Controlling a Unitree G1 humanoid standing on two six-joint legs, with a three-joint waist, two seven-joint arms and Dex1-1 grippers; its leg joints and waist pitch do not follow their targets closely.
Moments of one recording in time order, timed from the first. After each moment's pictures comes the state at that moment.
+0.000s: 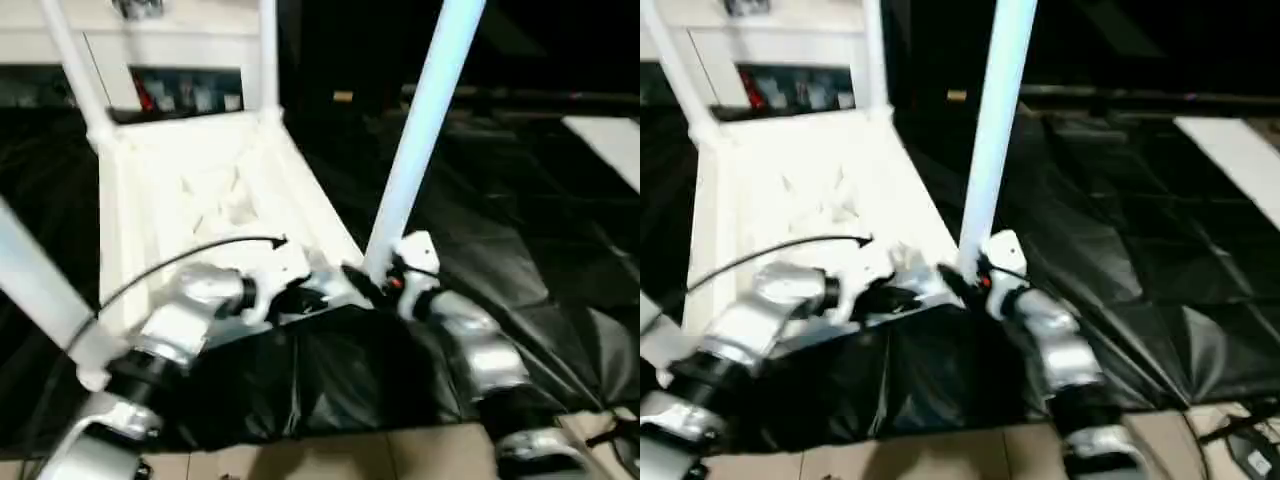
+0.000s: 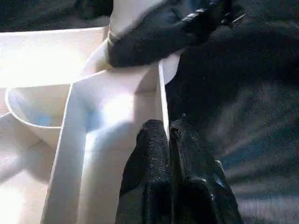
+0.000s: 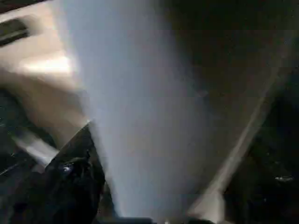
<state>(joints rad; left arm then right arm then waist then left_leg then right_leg) -0.51 0.39 -0.30 0.43 0.03 0.14 -1.15 -0.41 -0.16 0.07 0.56 0.09 0.00 0.82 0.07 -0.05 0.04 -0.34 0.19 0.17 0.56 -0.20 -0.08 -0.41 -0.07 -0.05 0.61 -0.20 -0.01</state>
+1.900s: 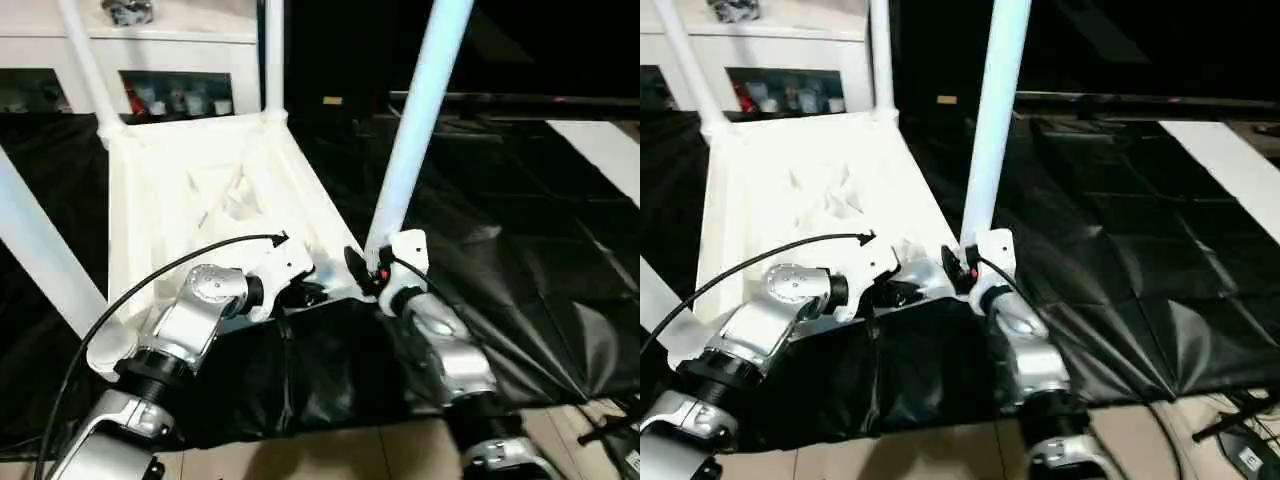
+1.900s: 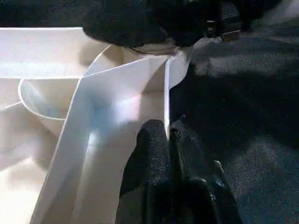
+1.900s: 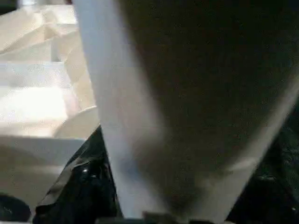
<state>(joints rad) -0.52 0.30 -0.28 0.45 0.07 0.22 -0.99 -0.40 0.03 0.01 0.55 0.04 0.03 0.37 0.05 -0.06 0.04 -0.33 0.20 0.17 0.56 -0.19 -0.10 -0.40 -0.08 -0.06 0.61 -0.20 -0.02</state>
